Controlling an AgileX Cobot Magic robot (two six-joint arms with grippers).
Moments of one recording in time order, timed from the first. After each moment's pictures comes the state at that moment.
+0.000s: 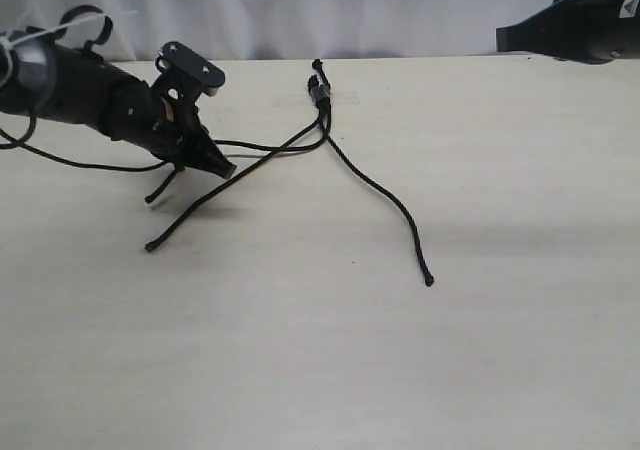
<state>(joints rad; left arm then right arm) -0.19 2.14 -1.25 0.22 0.15 0.08 0.10 1.52 -1.05 -0.25 0.17 0.17</state>
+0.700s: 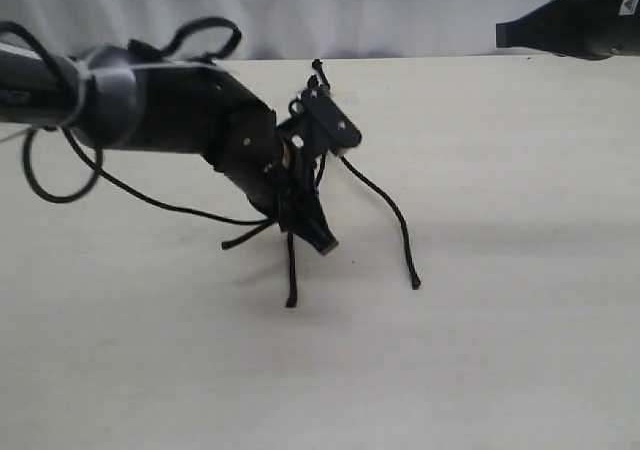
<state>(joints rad) -0.56 1.97 -1.25 0.12 0.46 0.15 0.10 1.52 -1.05 -0.25 0.15 0.17</state>
